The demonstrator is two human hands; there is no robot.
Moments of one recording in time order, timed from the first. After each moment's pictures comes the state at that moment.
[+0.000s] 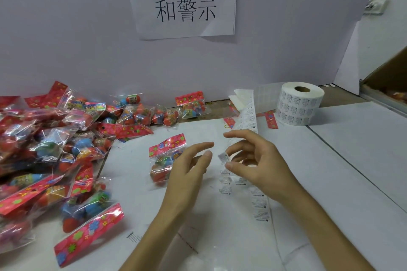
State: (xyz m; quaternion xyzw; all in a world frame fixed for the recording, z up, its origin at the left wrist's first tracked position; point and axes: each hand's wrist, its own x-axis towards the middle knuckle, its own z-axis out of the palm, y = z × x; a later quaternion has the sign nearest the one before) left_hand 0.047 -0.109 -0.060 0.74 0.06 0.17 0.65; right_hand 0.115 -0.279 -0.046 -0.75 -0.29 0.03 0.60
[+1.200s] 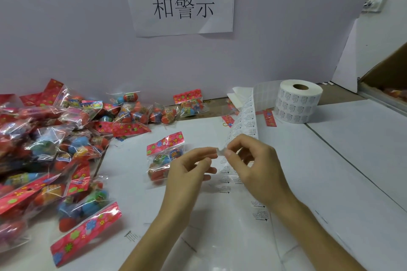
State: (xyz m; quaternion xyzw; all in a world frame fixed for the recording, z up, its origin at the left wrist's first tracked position) left_hand 0.041 -0.119 -0.054 0.68 0.12 0.14 0.71; right_hand 0.104 -0.266 -0.053 -0.78 -0.29 -0.11 0.54
